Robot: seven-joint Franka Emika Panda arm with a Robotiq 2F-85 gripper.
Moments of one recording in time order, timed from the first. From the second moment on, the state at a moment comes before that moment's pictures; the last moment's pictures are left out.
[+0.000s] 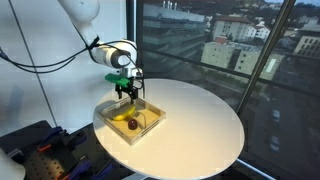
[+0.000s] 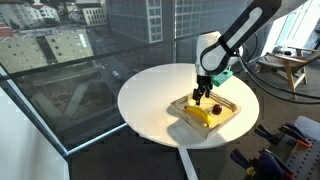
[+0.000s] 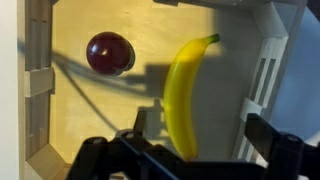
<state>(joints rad) 0.07 0.43 0.03 -2.18 -0.02 2.51 -0.02</state>
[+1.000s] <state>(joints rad) 0.07 0.52 0.00 -2.16 -0.02 2.57 -0.02</state>
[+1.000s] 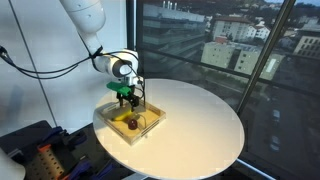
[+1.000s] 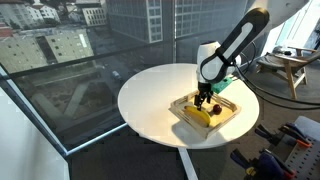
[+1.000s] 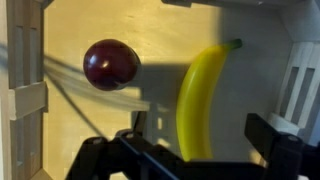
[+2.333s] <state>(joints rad) 0.07 0.59 -0.01 -2.14 -0.02 2.62 0.00</state>
